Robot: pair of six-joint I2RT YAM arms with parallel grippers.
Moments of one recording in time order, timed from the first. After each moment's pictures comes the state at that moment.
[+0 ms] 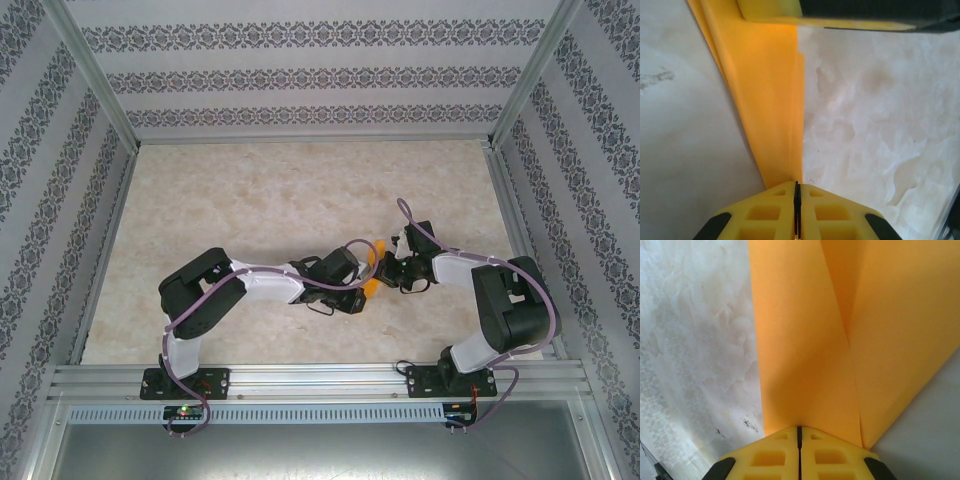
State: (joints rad) left arm -0.97 1.92 1.05 -0.07 0.31 -0.57; right arm 0.21 1.55 0.59 -0.17 -0.57 0.63
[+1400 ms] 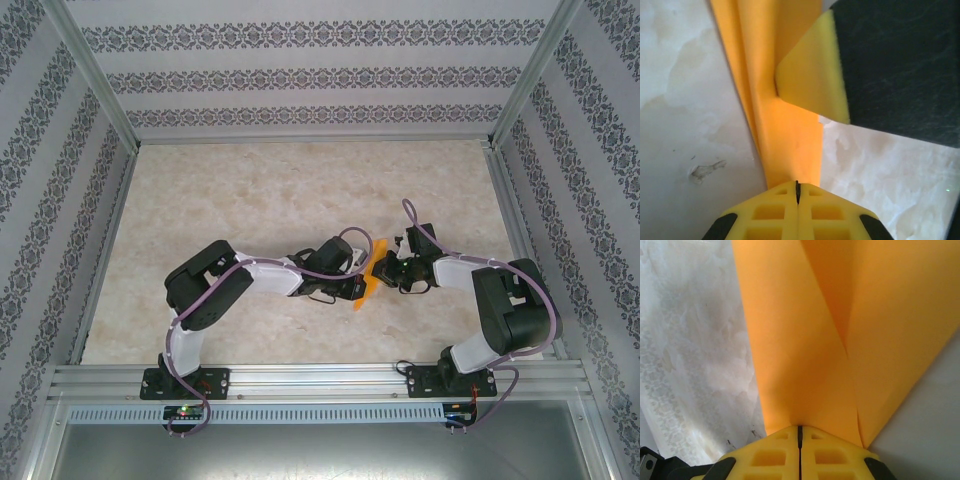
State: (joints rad) left arm -0.89 1.98 1.07 0.09 0.35 -0.61; right arm 0.21 1.53 0.55 -0.09 -0.57 0.75
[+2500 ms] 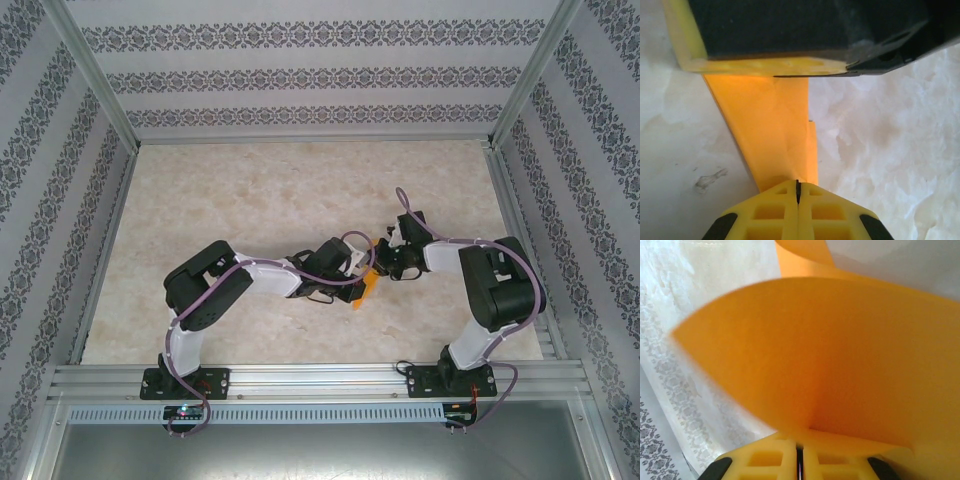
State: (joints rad) left arm -0.89 1.97 1.03 0.12 0.34 -0.47; right arm 0.22 1.70 0.70 -0.07 -0.62 0.81
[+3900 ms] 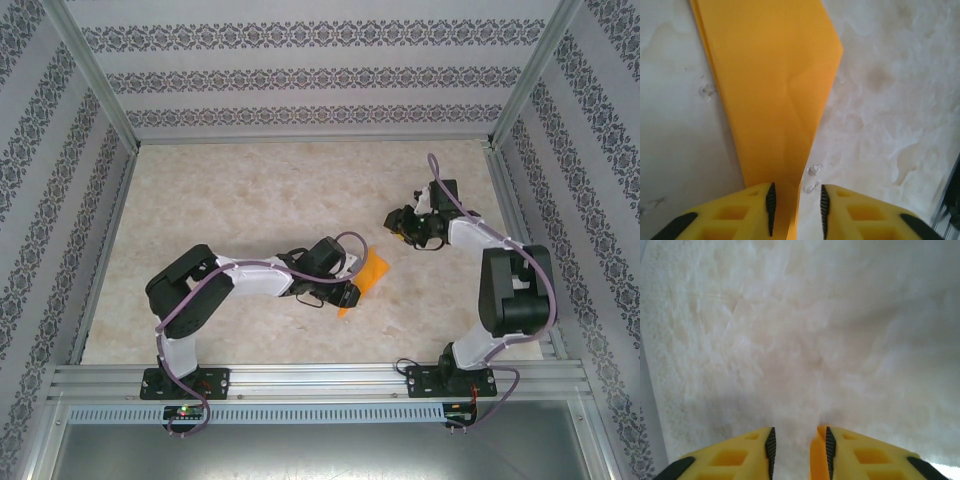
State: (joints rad) left arm -0.88 1.85 1.02 -0.11 0.37 -0.47; right arm 0.04 1.60 0.90 -0.30 -0.59 0.60
